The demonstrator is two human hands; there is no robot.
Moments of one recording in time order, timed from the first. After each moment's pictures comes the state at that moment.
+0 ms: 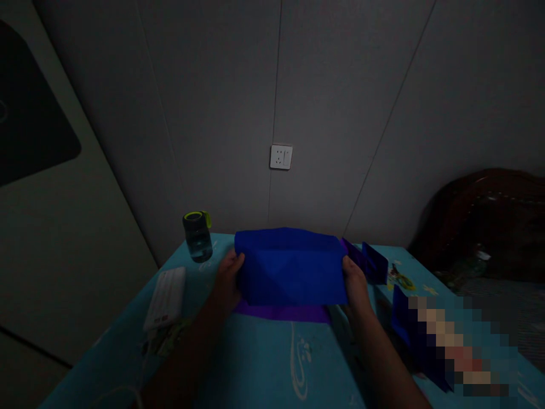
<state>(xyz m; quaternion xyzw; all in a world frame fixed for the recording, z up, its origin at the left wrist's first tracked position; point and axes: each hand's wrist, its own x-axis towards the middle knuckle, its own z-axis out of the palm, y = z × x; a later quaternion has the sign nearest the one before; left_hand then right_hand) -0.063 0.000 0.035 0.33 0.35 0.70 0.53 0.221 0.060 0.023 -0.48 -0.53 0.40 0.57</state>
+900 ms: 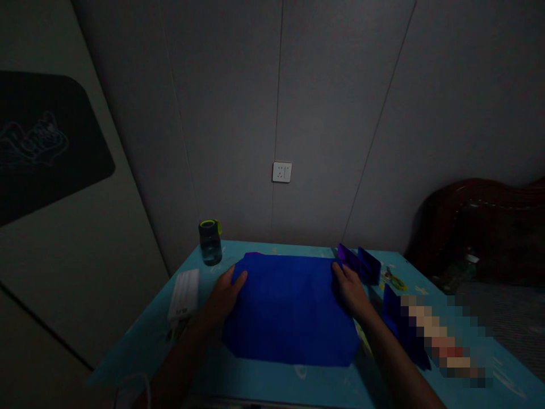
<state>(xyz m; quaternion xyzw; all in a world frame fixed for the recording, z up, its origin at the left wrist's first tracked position) -0.077 -0.064 0.059 0.48 0.55 0.58 0.35 0.227 0.025 0.046 -0.51 -0.61 0.34 0.50</state>
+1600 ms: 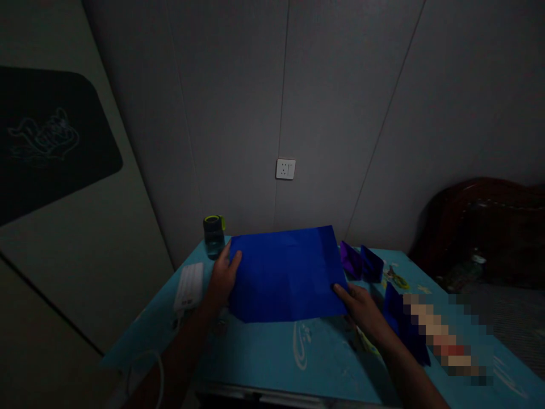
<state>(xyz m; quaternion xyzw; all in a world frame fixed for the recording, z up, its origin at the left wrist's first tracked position) -0.089 -0.041 0.057 0.41 0.49 0.68 0.34 0.251 -0.017 0.033 -0.50 -0.61 0.48 0.39</state>
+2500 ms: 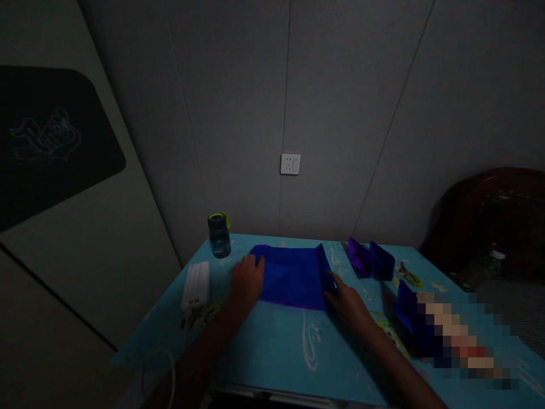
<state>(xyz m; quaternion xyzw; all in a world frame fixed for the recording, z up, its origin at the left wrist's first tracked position) -0.062 -0.029 0.028 0.68 0.71 0.10 -0.12 0.222 0.010 -0.013 -0.59 -0.78 0.13 0.18</state>
